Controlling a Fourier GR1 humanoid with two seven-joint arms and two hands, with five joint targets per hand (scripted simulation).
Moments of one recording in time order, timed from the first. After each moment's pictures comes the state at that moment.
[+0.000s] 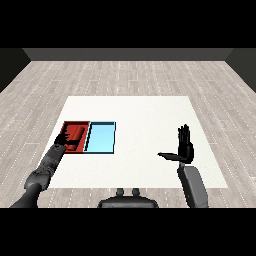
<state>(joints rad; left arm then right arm) -0.76 0.48 -0.01 -0.07 -0.21 0.32 -0.06 -0.05 -0.21 0.02 -1.52 -0.26 -0.09 -0.54</state>
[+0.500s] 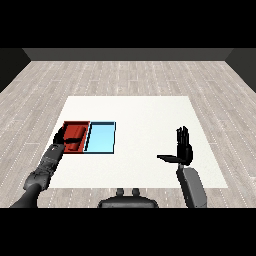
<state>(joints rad) -0.76 0.48 0.06 -0.10 -0.15 0.37 -0.10 -0.03 -0.20 0.04 -1.54 -0.25 -0.07 -0.58</state>
